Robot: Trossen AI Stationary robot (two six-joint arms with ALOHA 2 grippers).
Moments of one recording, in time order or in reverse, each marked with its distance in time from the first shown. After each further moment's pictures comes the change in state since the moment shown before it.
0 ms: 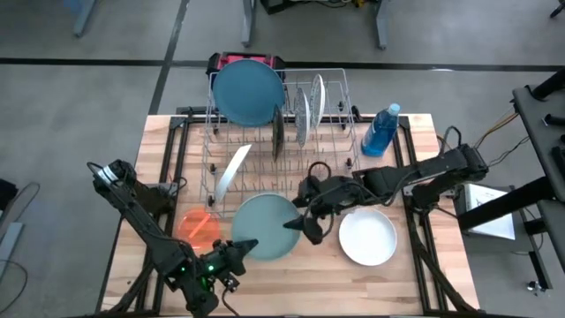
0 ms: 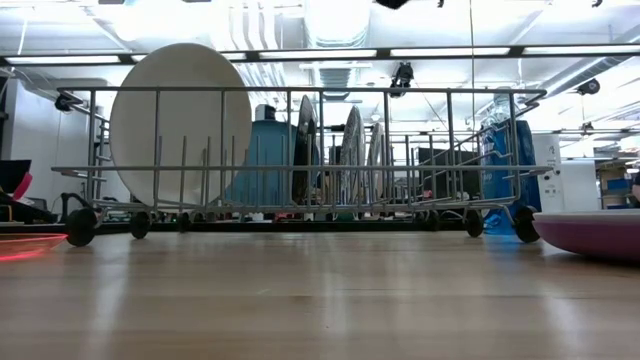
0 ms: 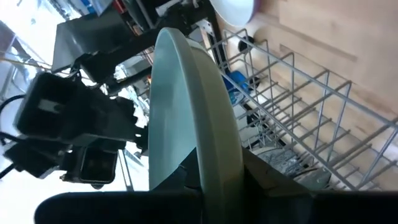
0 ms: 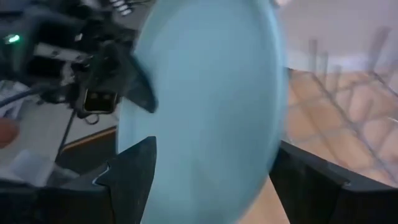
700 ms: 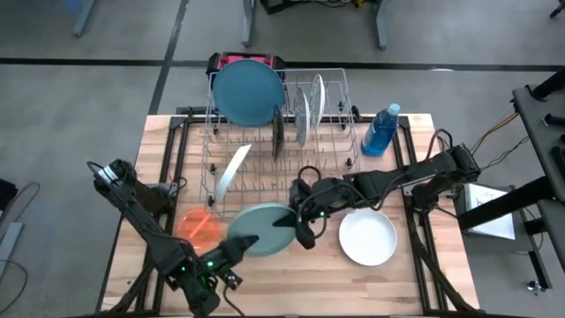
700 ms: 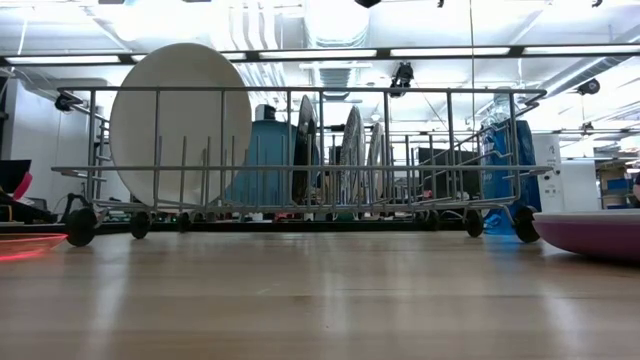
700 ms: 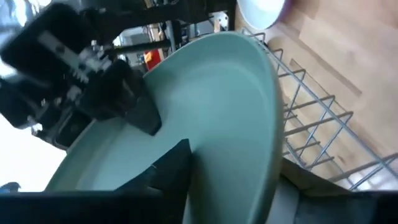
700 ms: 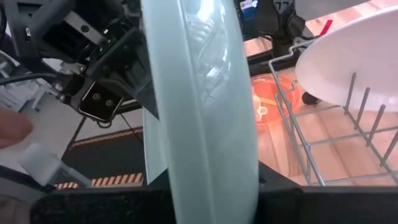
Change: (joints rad) left arm 0.003 -0.007 0.030 -0.012 -0.043 -0.275; right arm -0.001 0.074 0.004 0.152 -0.046 -0.107
